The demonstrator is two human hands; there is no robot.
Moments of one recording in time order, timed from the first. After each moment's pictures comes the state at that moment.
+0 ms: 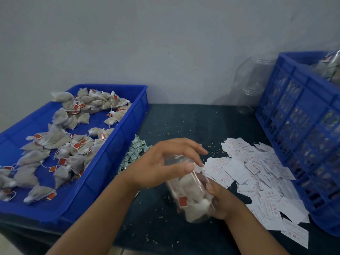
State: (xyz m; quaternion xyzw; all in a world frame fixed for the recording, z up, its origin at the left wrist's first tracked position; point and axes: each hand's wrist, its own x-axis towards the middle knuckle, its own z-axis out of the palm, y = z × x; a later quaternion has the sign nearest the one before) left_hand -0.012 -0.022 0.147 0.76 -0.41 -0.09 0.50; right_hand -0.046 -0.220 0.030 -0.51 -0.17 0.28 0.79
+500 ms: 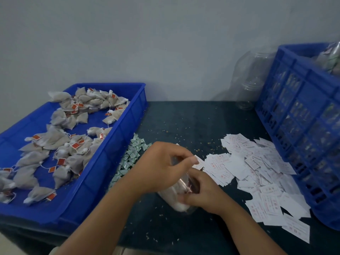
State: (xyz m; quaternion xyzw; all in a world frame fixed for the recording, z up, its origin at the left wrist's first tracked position) left_hand -0.019 -0.035 0.137 0.88 -0.28 -0.02 0.38; right_hand -0.044 -0.209 0.027 -0.71 -0.17 0.11 0.67
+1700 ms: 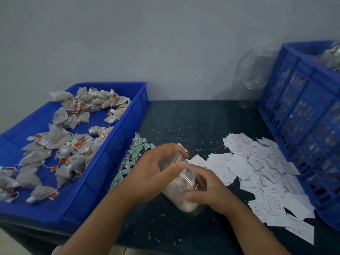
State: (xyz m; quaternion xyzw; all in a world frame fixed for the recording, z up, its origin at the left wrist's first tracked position) left_hand -0.028 -0.010 0.120 0.83 -0.28 -0.04 0.48; right_hand -0.044 -0.216 0.031 -0.67 -0.18 0.13 0.71
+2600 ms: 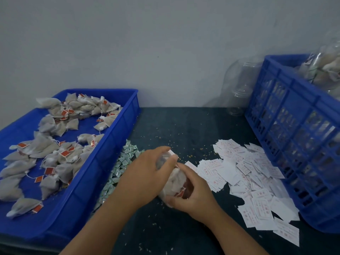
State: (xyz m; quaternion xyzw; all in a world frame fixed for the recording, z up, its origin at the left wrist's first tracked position) left_hand -0.025 -0.026 0.128 0.93 -0.12 0.01 0.34; right_hand -0.051 -0.198 0.027 -0.73 -0.15 -0.04 0.66
